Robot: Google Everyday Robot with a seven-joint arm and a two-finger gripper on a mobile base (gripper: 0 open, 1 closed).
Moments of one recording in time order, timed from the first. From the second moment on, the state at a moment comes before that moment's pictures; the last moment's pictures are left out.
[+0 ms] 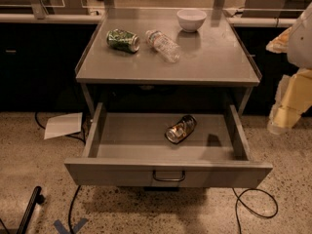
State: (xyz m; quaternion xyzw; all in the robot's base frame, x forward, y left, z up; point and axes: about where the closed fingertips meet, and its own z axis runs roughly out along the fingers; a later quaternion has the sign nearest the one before) arm 0.438 -0.217 0.976 -0.60 0.78 -0.03 0.16
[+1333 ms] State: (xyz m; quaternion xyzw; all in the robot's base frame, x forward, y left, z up) arm 0.445 -0.200 0.941 -0.74 0.64 0.04 0.19
